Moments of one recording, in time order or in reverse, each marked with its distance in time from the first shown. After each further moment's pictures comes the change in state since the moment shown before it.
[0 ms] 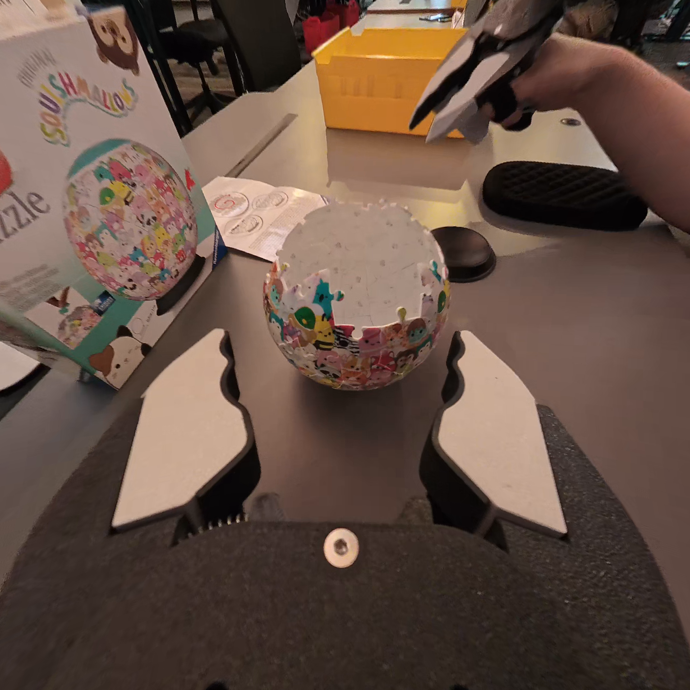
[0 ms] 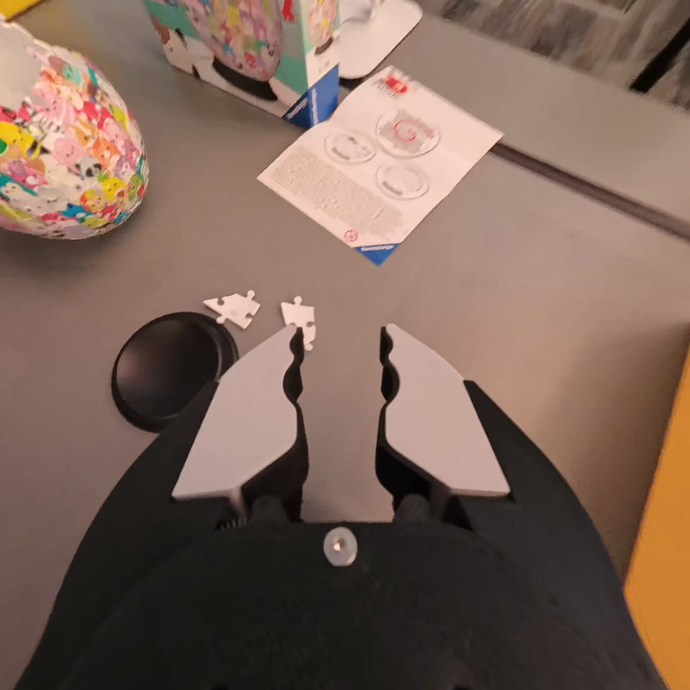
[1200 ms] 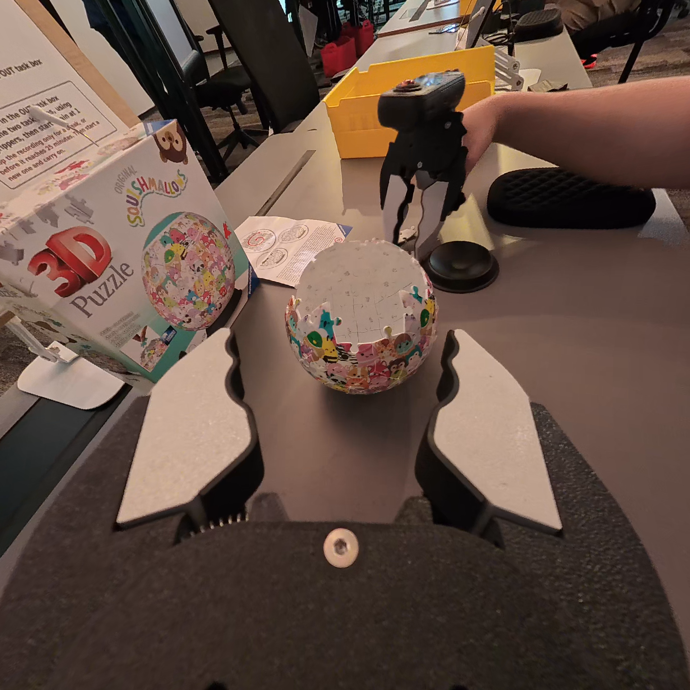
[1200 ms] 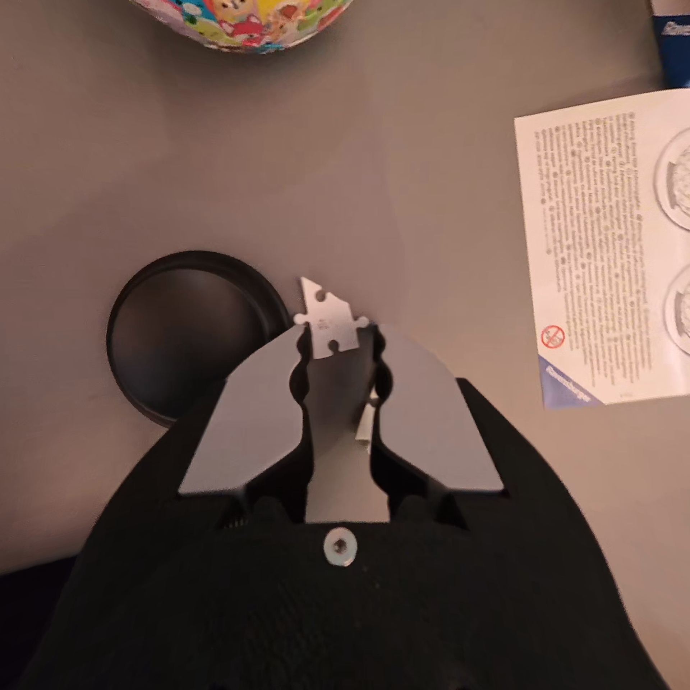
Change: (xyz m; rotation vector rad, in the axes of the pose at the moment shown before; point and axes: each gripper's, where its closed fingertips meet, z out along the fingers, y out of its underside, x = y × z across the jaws) left arm 0.005 -0.029 -0.030 0.022 -0.068 0.117; right arm -0.080 0.029 0.085 -0.341 -0.465 -0.557
